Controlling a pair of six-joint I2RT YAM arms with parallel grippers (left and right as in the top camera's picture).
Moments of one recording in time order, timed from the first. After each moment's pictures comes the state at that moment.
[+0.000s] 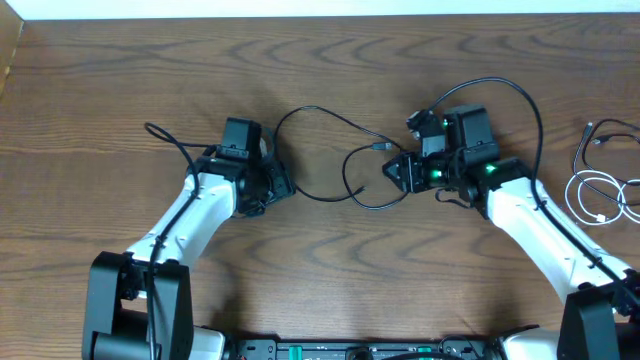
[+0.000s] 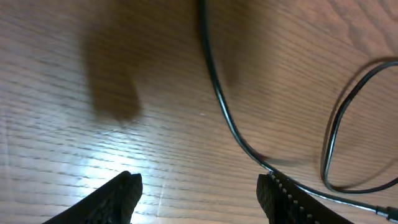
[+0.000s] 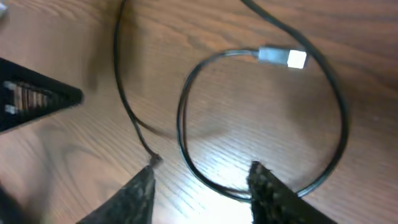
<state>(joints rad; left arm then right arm) -0.20 1.59 0.91 -0.58 0.25 -0.59 0.31 1.53 0.93 -0.38 -0.45 0.20</state>
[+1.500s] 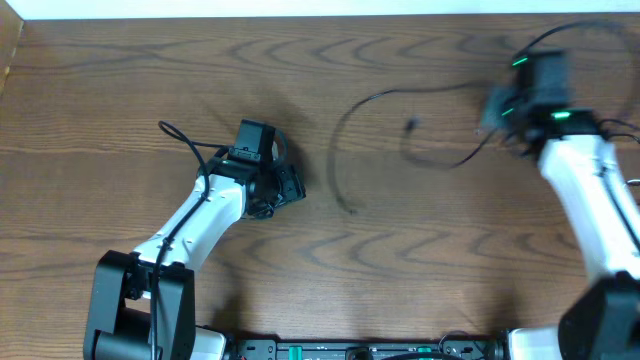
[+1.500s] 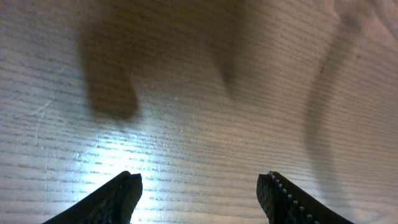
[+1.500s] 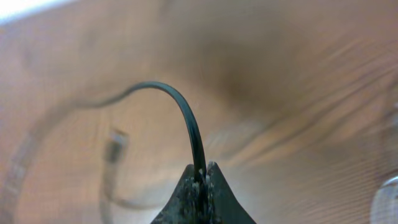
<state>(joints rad) -0.26 1.59 0.91 -0.58 0.25 -0.59 -0.03 1.57 1.34 -0.59 0.10 0.28</state>
